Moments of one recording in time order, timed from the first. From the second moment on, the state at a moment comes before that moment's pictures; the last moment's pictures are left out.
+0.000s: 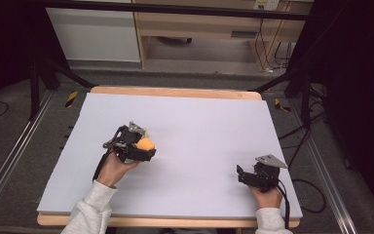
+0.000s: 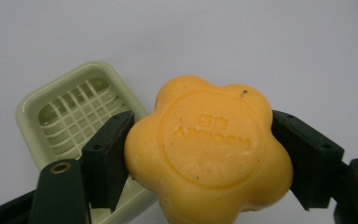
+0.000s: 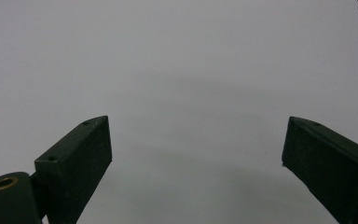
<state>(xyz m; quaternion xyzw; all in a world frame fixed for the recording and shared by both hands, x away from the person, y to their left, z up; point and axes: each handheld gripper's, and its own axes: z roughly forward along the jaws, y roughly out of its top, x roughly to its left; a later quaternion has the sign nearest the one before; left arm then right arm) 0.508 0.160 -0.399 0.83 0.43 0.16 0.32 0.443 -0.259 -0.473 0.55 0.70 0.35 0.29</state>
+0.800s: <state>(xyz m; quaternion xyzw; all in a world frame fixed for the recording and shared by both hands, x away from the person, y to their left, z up) 0.540 0.184 -0.401 0.81 0.47 0.16 0.31 0.444 -0.258 -0.474 0.55 0.70 0.35 0.28</state>
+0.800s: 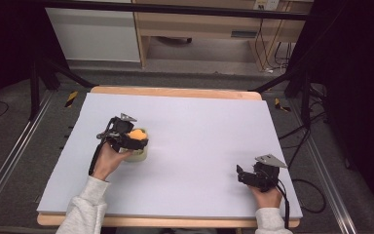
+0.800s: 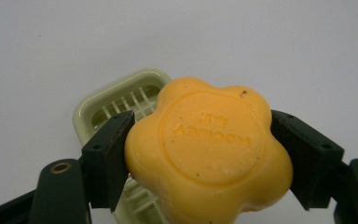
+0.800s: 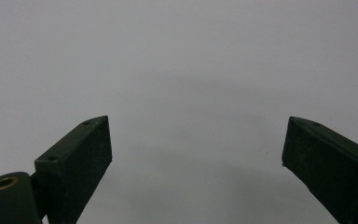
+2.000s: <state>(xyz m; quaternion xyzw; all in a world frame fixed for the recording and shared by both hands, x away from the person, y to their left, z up) 0.562 0.190 -0.437 0.81 0.49 0.15 0.27 0.444 -0.258 -0.474 0.55 0.70 0.35 0.28</state>
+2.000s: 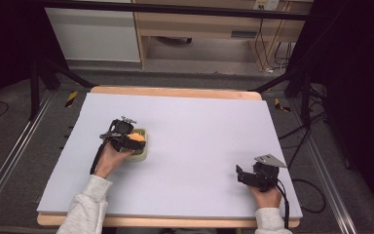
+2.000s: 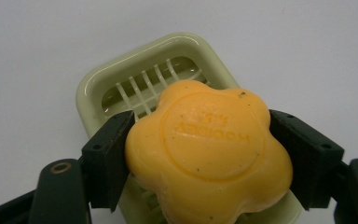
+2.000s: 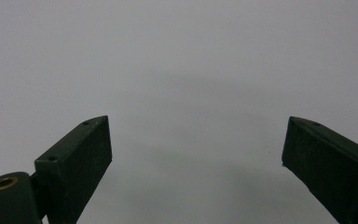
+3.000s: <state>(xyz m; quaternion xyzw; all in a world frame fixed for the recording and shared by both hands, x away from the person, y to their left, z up) 0.564 0.192 -0.441 0.81 0.49 0.14 0.27 0.445 -0.258 -0.474 0.55 0.70 0.35 0.28</state>
